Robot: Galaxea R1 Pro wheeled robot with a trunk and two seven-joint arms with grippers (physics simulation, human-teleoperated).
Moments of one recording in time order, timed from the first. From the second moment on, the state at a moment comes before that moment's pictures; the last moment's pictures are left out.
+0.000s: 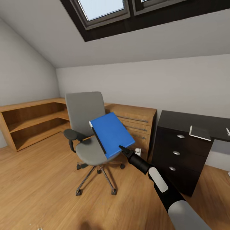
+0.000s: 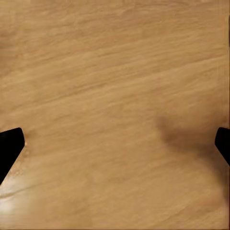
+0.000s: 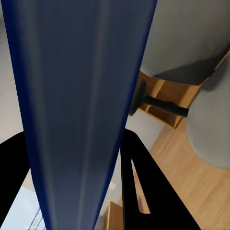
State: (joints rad) left arm -0.02 0.04 0.34 -0.86 0.41 0.17 0.25; right arm -0.61 0.03 0.16 -0.85 -1.03 0.48 0.60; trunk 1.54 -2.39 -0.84
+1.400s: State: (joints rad) left arm -0.02 0.03 0.30 -0.78 0.34 0.01 0.25; right arm -0.61 0.02 0.15 -0.85 -1.03 0.50 0.71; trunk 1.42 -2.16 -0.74
